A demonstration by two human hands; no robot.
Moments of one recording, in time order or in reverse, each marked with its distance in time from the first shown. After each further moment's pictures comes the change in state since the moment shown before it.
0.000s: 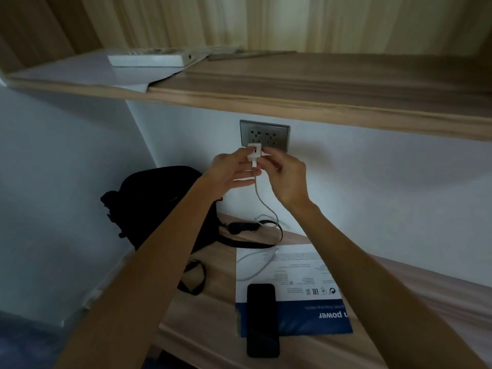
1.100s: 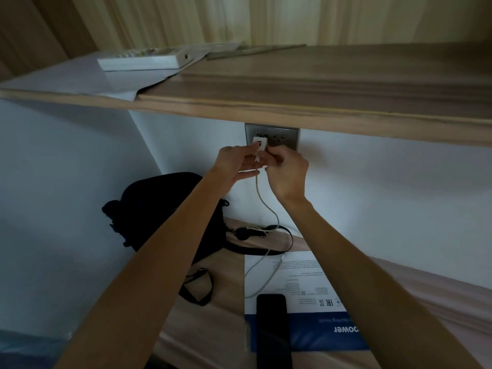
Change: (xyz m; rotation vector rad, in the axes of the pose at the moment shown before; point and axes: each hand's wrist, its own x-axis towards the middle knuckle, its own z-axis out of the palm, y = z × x) left_hand 0.040 0.011 -0.003 0.005 0.069 0.048; right_hand 0.029 0.007 0.032 0.003 0.158 0.128
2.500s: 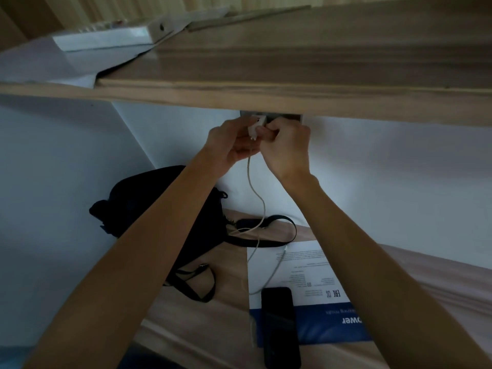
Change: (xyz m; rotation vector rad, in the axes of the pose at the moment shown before) left_hand 0.018 0.021 0.003 -0.112 0.008 0.002; right_hand 0.028 -0.012 0.004 -0.196 -0.064 -0.028
